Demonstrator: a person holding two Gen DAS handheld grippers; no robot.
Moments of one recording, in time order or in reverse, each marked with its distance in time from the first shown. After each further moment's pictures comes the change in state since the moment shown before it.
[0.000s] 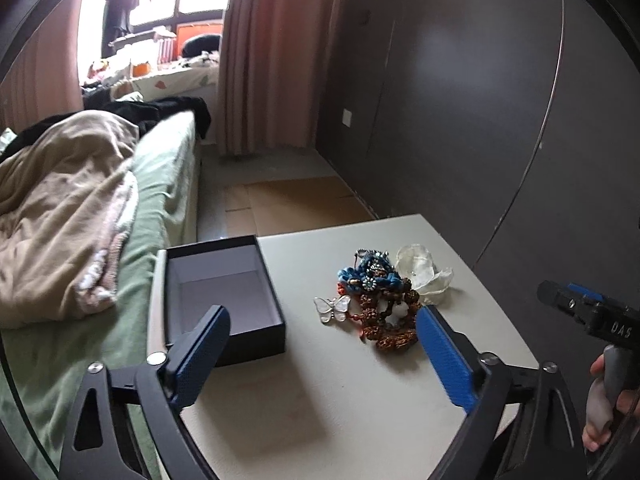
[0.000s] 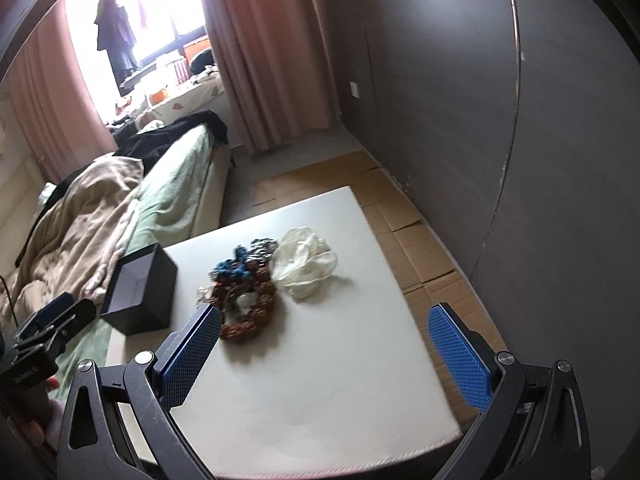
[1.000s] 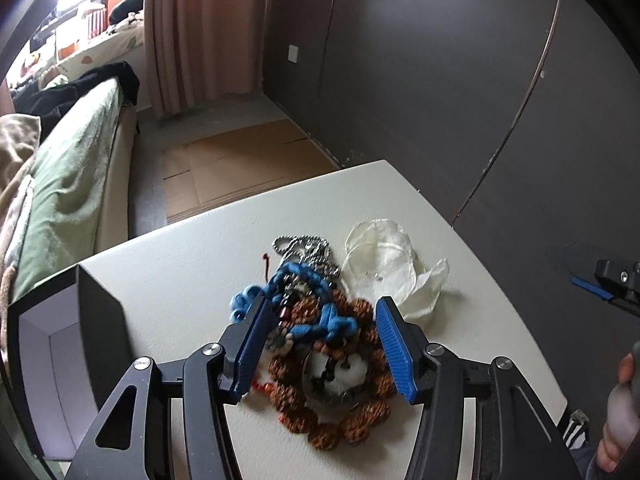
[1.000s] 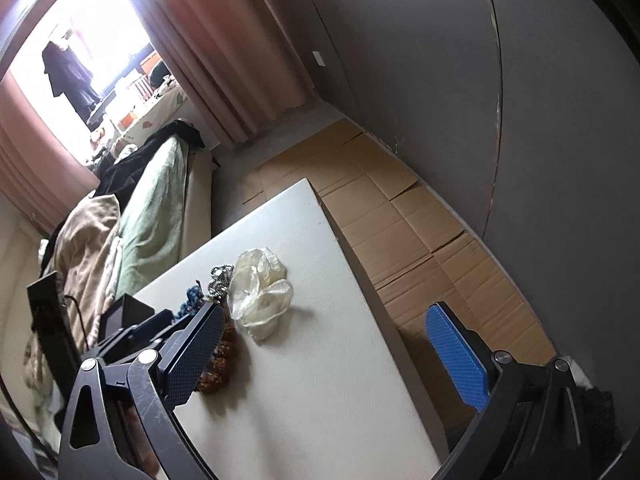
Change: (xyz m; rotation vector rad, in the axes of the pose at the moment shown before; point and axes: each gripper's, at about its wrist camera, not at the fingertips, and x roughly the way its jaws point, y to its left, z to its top) left arm 0.144 -0.055 0.030 0.101 0.229 -0.124; right arm 0.065 -0.060 0.029 0.228 0.103 0.075
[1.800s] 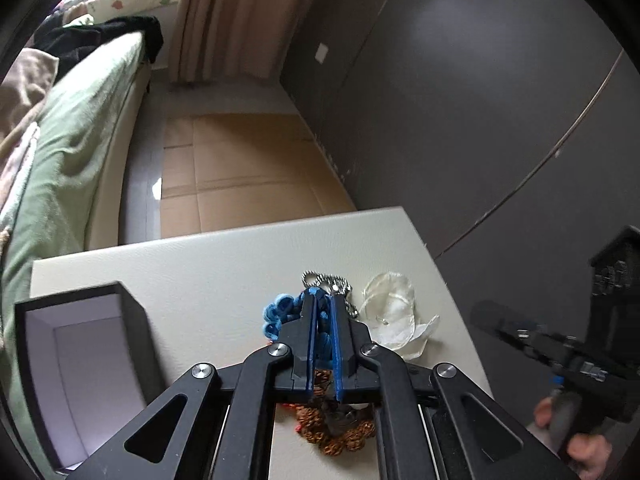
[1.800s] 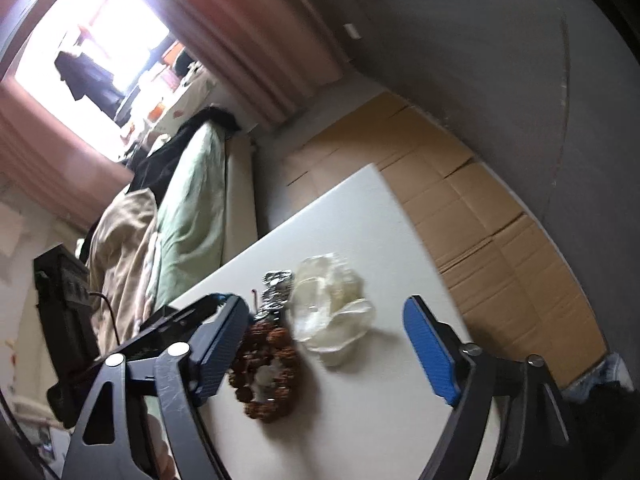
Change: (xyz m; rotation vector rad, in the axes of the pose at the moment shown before) left arm -0.027 0.057 0.031 -0.224 -0.006 -0.116; right arm 0.059 0.055 0.023 -0.035 0.120 0.154
